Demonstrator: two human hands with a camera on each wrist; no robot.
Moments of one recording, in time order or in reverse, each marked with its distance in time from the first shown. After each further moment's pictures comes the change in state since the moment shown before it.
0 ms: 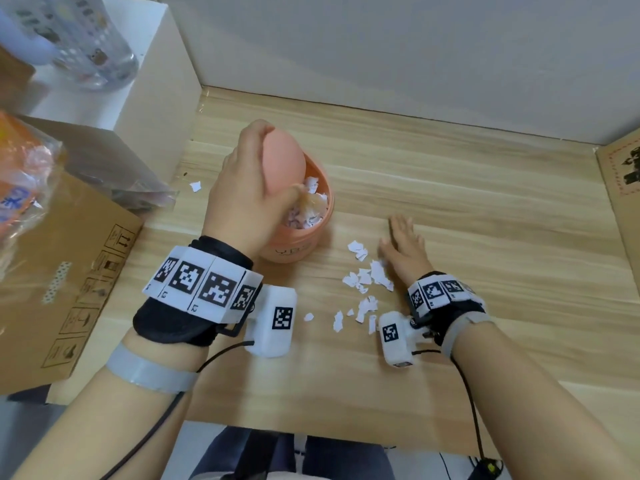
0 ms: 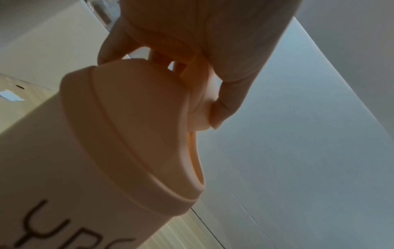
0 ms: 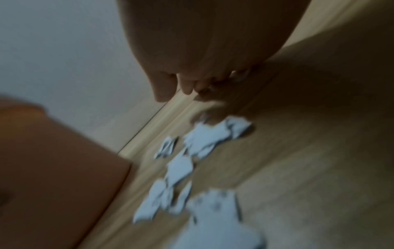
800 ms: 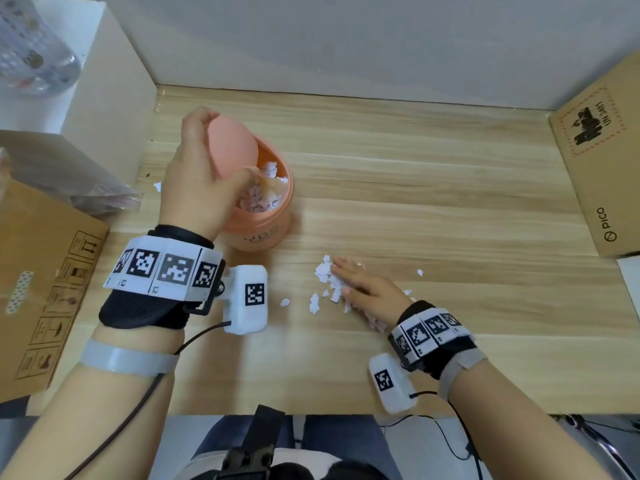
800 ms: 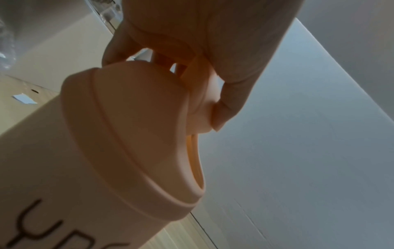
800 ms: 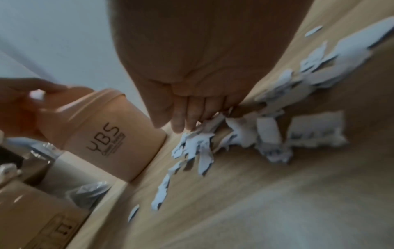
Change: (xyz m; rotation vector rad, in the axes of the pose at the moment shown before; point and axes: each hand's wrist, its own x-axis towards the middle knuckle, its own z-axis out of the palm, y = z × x) left_hand -0.002 0.006 0.003 -0.006 0.049 -0.065; right_hand -0.078 0.020 0.027 0.228 -0.240 -0.241
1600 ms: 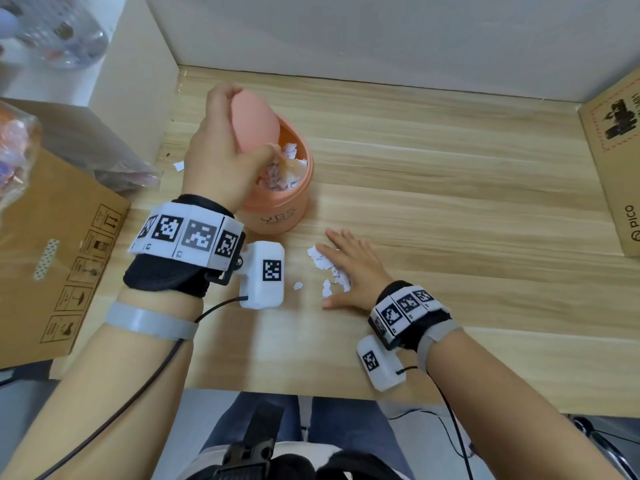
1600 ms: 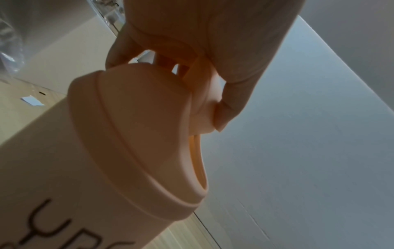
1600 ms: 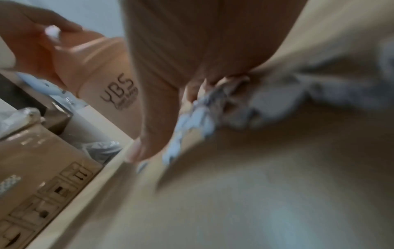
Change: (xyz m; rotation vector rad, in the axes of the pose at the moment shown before) left_hand 0.001 0.001 -0.002 0.004 -0.003 -0.012; right_hand 0.031 -0.021 0.019 -0.464 -0.118 -0.006
